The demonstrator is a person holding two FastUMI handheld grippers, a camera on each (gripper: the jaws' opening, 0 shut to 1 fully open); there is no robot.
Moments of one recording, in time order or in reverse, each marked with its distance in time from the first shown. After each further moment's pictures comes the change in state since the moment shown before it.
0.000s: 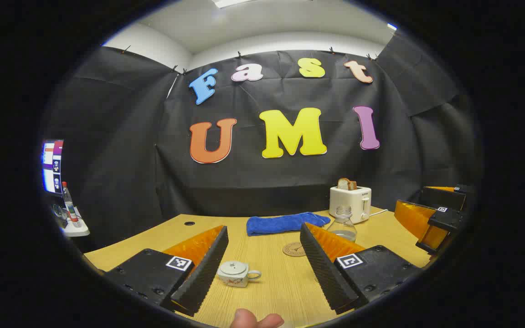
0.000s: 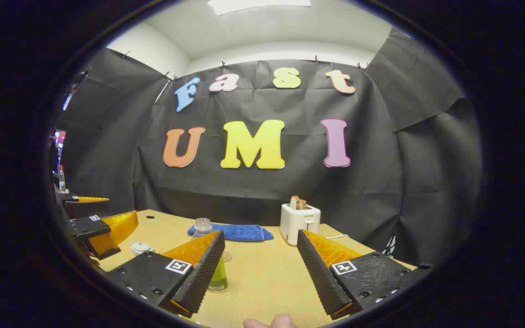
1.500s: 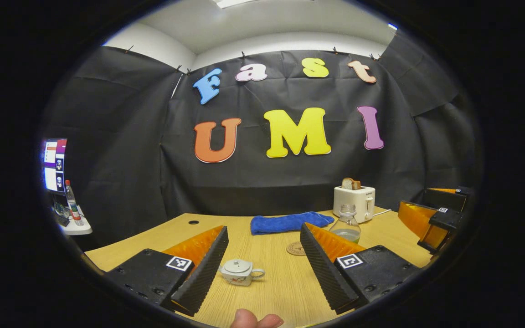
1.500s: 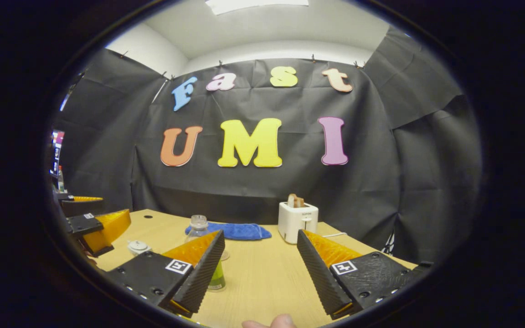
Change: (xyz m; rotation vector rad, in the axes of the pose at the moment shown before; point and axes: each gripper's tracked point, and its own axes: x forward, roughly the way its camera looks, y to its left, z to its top) left arm -0.008 0.006 -0.014 -0.009 0.021 0.022; right arm 0.000 -0.010 -0.006 0.013 0.002 -0.016
